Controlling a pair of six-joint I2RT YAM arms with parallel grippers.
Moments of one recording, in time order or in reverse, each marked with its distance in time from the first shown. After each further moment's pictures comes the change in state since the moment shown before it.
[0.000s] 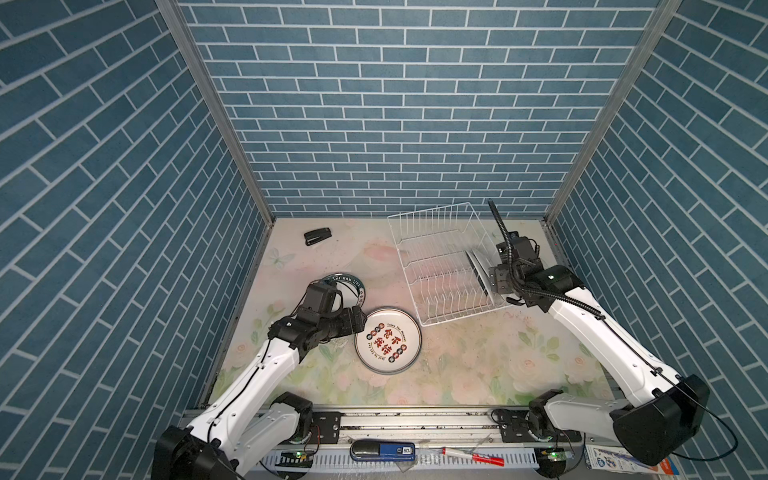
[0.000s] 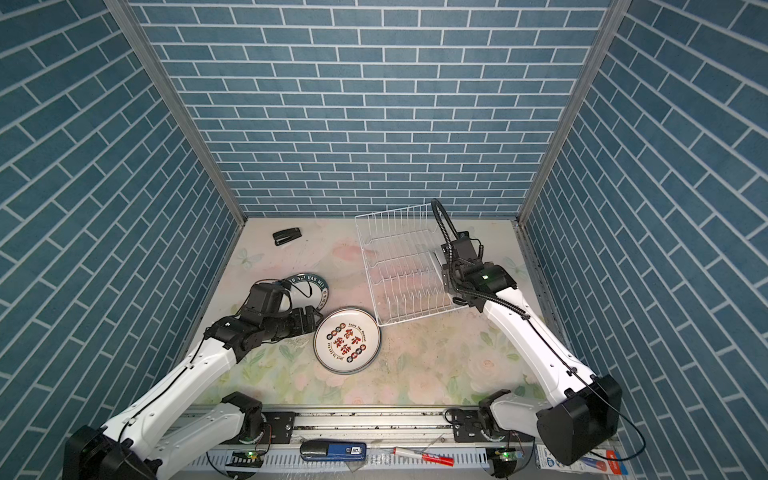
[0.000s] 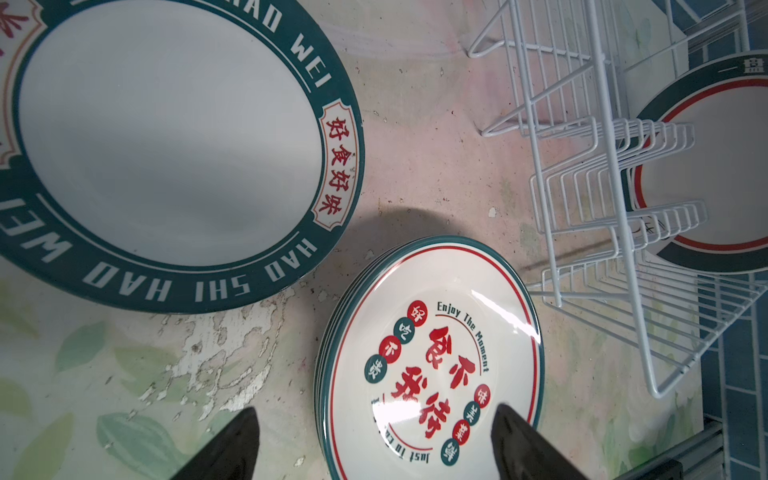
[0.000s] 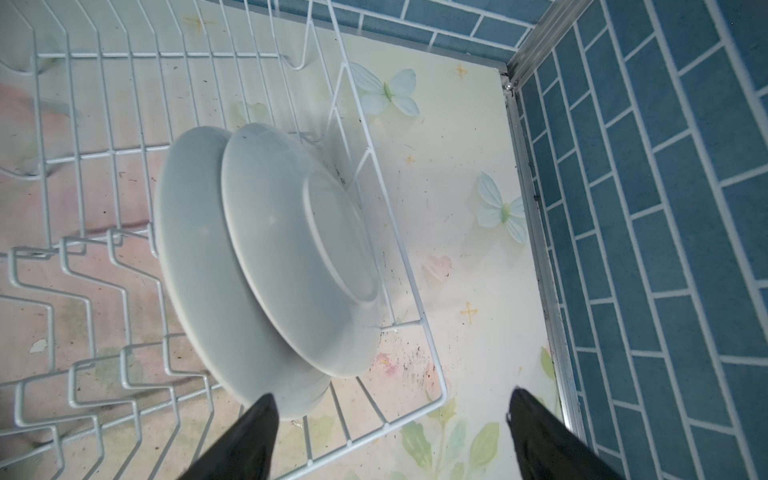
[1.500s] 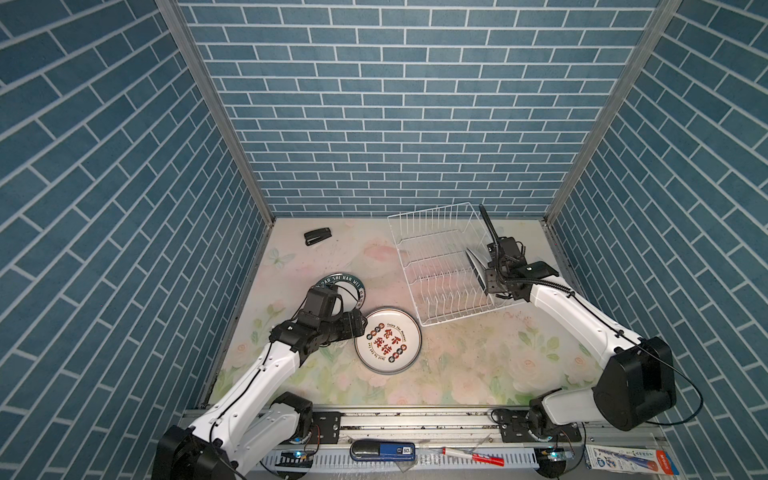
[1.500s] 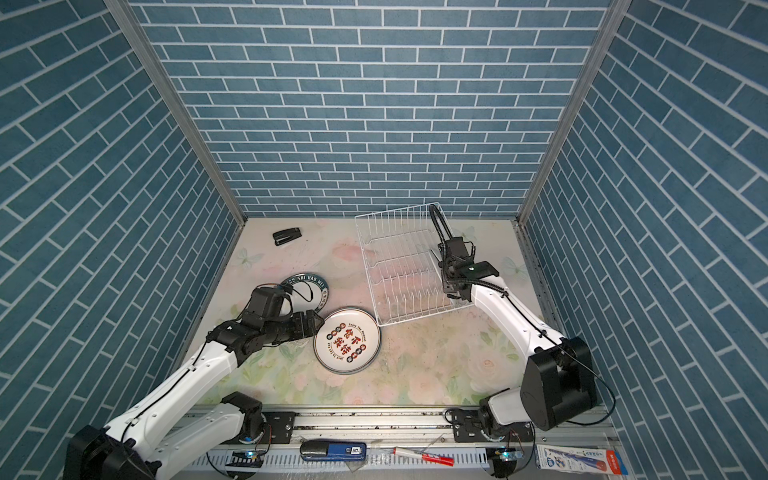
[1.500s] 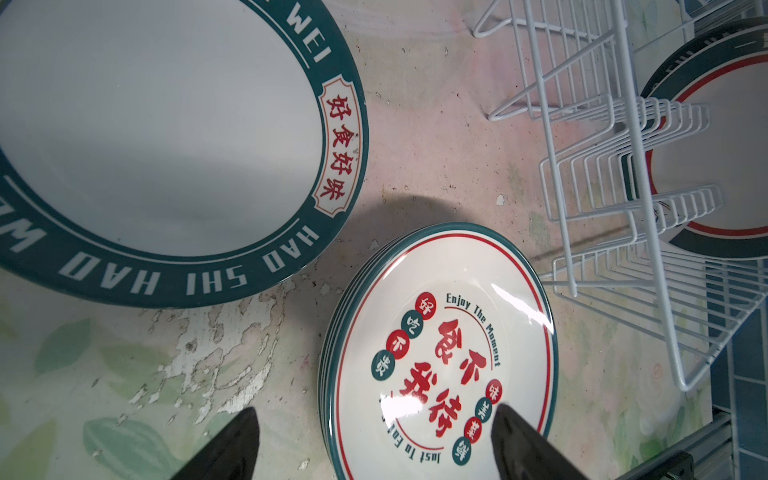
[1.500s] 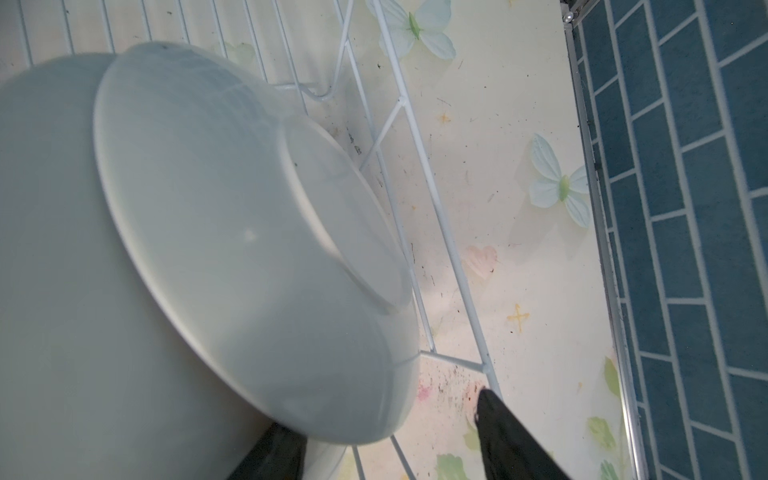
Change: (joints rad) left arm 0.000 -0.010 -0.053 0.041 0.016 0.013; right arm -0.067 0.172 -0.074 0.172 -0.086 0.011
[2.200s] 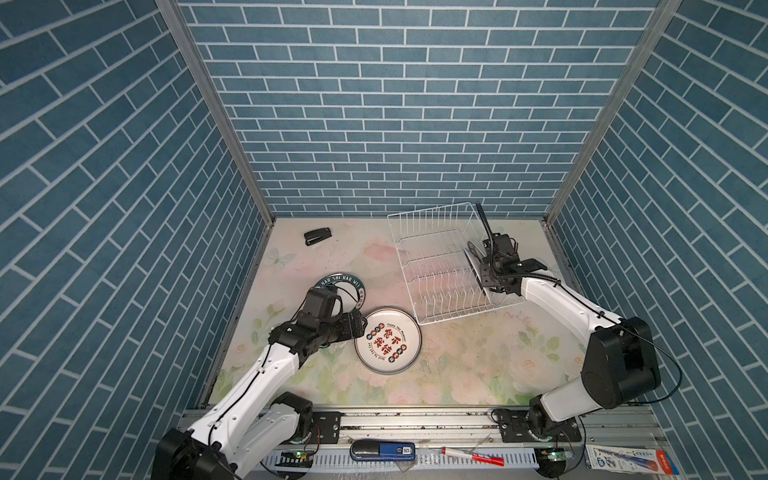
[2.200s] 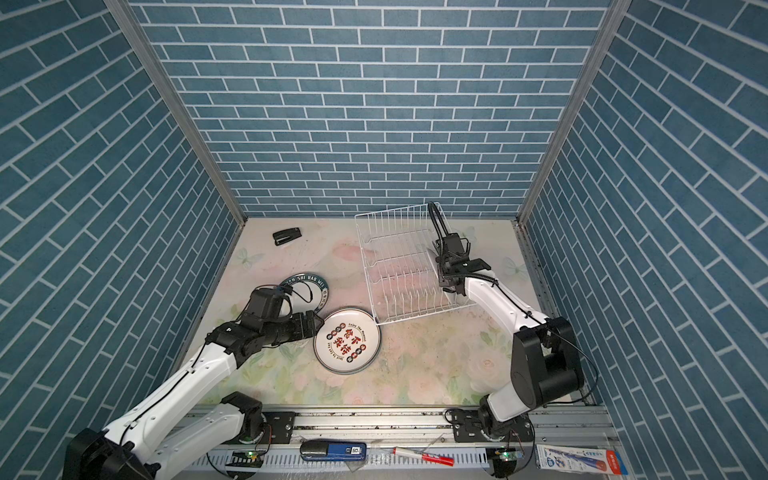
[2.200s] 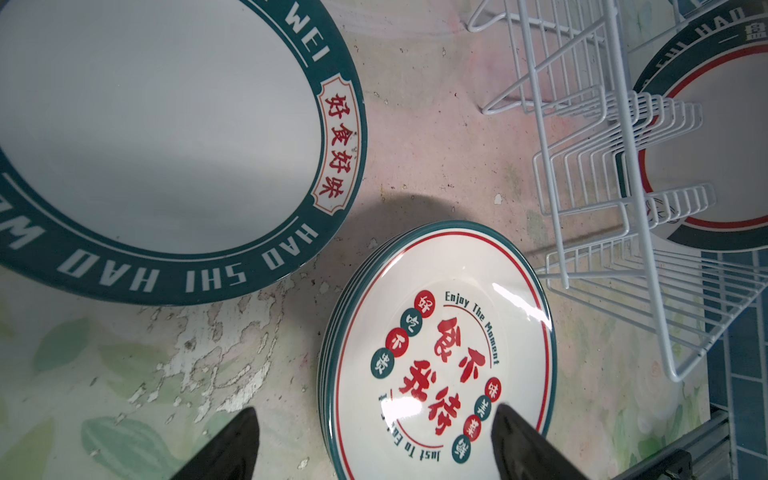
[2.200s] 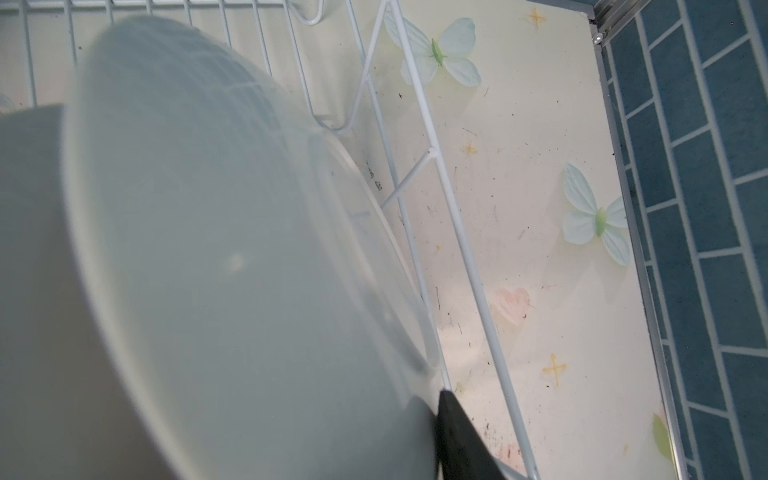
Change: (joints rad) left arm 0.000 -0.015 -0.011 0.003 0.001 0.000; right arm -0.014 0.106 0.002 0.159 -0.037 -0.038
